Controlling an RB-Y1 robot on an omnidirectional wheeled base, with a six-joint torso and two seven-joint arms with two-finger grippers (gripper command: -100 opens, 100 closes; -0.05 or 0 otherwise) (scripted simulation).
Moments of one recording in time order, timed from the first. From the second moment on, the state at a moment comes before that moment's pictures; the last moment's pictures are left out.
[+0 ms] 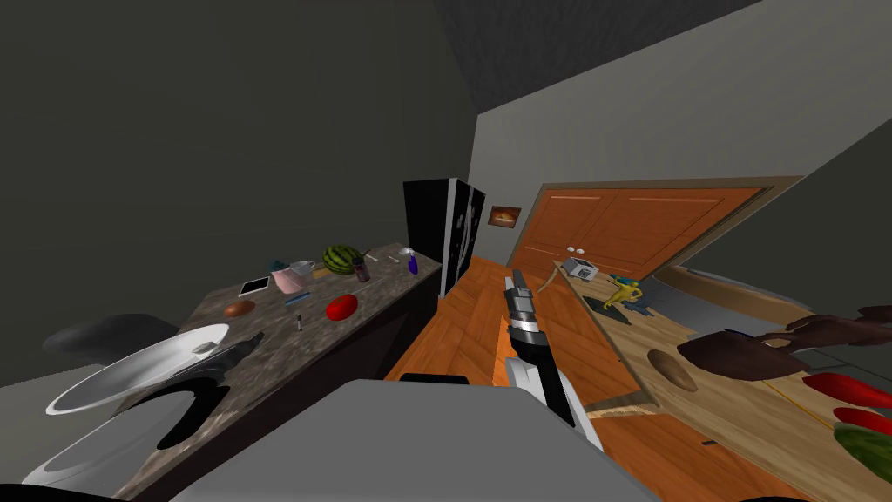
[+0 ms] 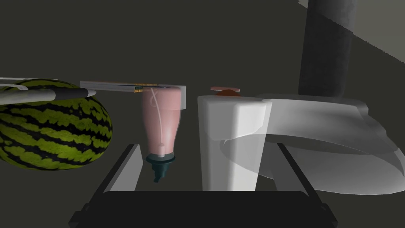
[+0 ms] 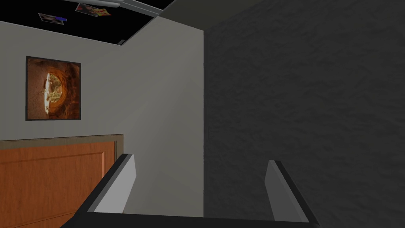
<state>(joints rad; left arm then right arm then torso) 0.40 0.73 0.39 -1.09 -1.30 0.10 0.75 0.50 -0.05 0.03 -2.31 0.09 -0.36 0.11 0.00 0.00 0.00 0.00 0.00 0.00</state>
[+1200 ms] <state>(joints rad) 0.41 0.72 0.37 -1.13 -1.25 0.11 0.73 0.50 -0.05 0.03 -2.31 0.09 -0.36 0.11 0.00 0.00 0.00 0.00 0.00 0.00</state>
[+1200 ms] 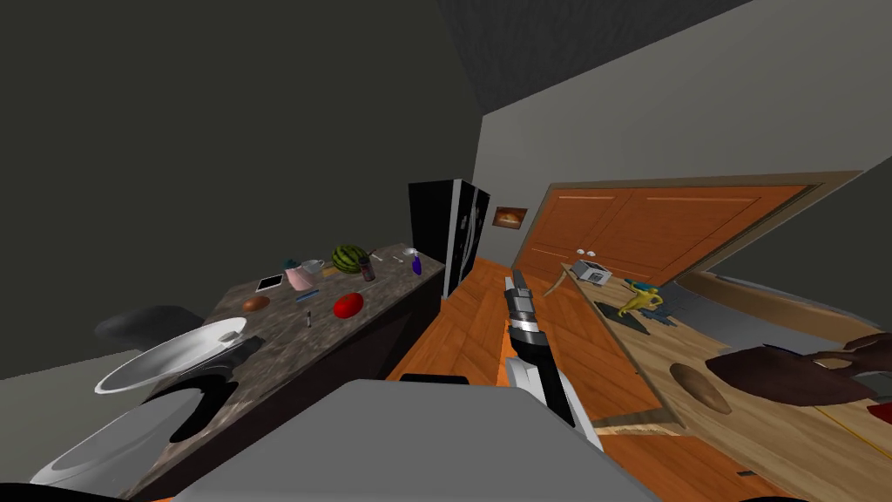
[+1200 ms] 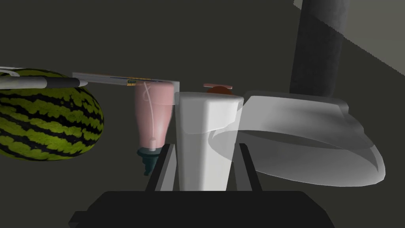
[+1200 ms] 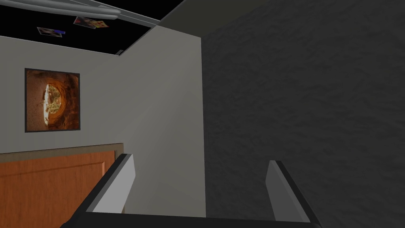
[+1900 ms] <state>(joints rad) 0.42 0.68 0.36 -1.22 -1.13 0.11 0.54 0.50 -0.05 0.03 -2.31 0.09 -0.36 0.11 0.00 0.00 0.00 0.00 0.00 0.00</state>
